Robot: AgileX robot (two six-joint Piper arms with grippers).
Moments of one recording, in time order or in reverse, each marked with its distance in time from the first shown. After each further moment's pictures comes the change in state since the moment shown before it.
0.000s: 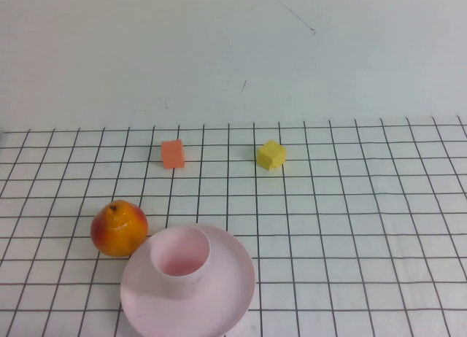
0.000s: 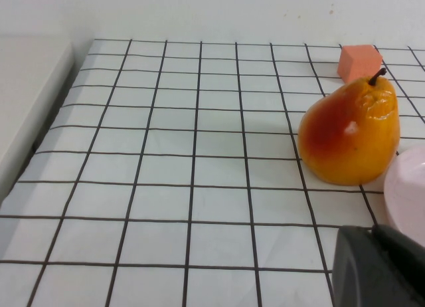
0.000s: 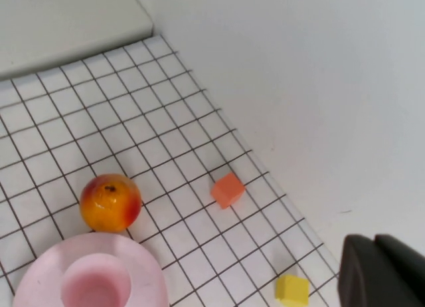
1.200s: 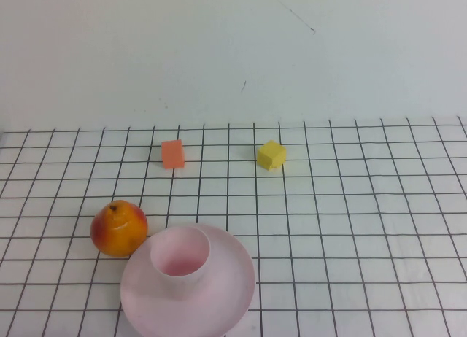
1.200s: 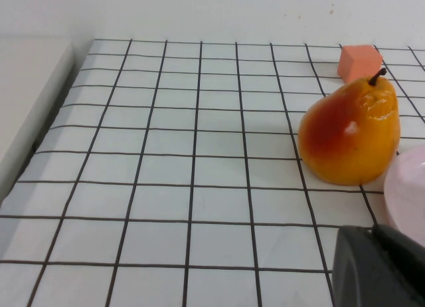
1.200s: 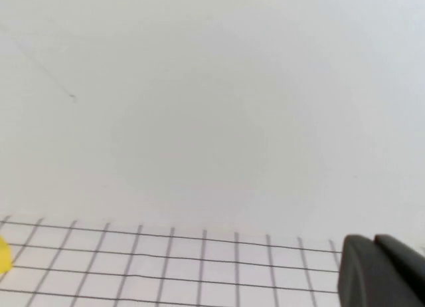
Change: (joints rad) right arm -0.762 -1.248 1.984 0.201 -1.233 0.004; left arm 0.000 0.000 0.000 0.000 0.000 0.000
